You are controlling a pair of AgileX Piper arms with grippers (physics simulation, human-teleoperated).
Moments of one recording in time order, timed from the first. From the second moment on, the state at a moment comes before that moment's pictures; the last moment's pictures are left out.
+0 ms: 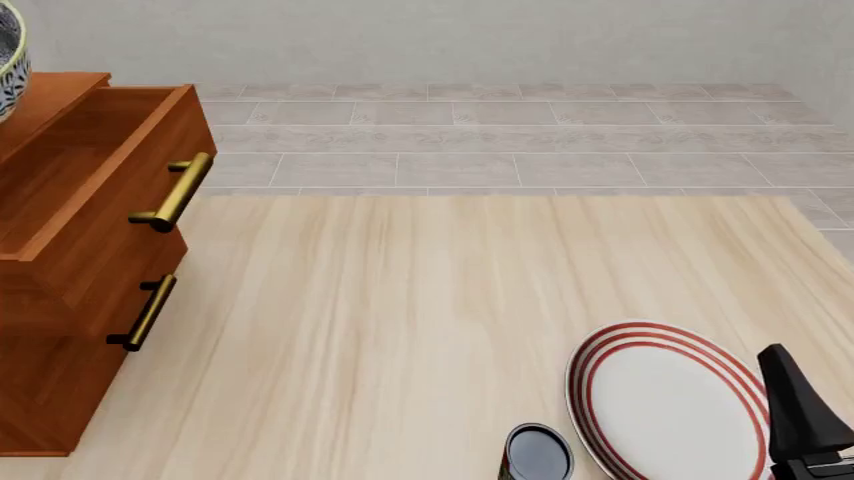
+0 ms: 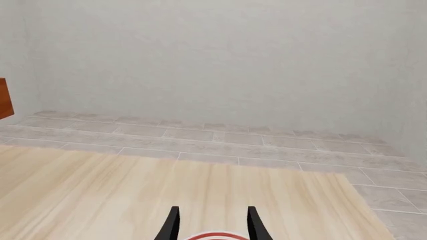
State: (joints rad) left arm 0.56 1.39 -1.30 0.29 -0.61; right arm 0.08 0.00 -0.19 0.11 -0.06
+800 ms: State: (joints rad) left arm 0.53 1.34 -1.28 0.30 -0.58; right arm 0.09 0.00 -0.19 0.11 -0.06
